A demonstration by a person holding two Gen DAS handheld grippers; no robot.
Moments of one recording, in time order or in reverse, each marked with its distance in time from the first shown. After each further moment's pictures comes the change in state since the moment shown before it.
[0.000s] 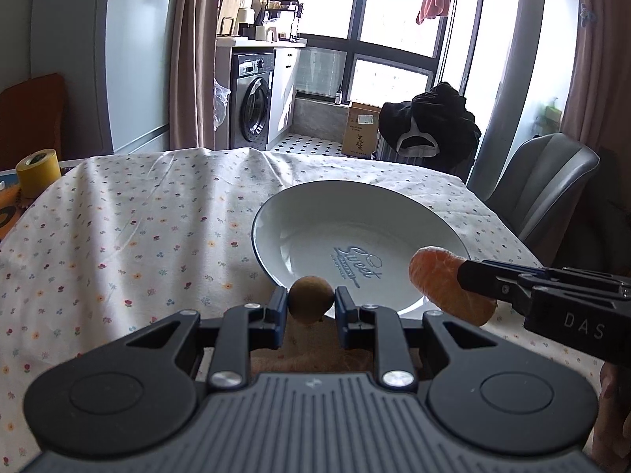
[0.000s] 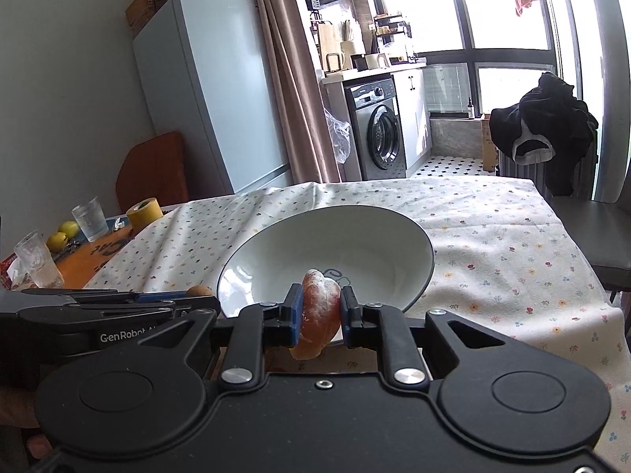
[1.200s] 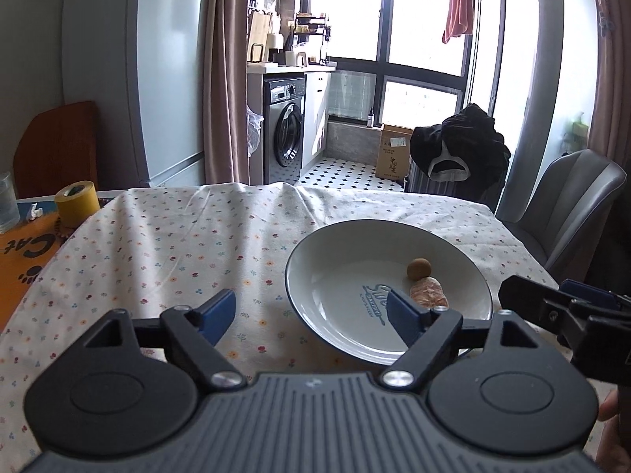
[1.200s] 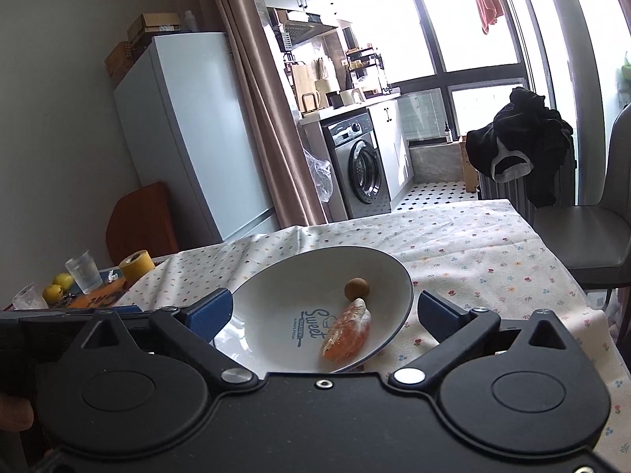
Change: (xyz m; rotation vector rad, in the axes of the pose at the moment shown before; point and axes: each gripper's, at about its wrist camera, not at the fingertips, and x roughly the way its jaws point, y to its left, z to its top) left arm -0.026 -0.006 0.019 -0.009 -0.073 0.118; right arm -0.021 -0.008 0.004 0.093 -0.133 -0.037
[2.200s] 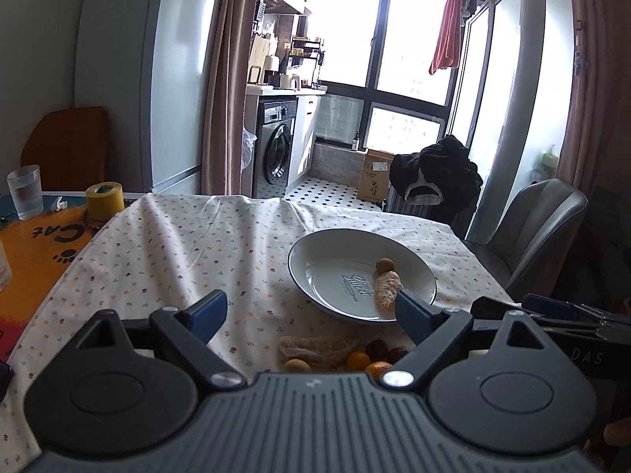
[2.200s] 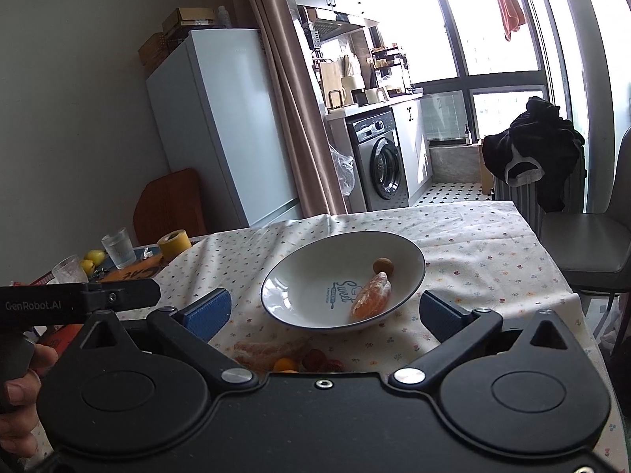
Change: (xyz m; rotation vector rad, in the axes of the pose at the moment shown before) left arm -0.106 0.022 -0.021 -0.045 -0.060 -0.066; right arm -0.070 0.022 -0.010 -0.066 0.027 0.058
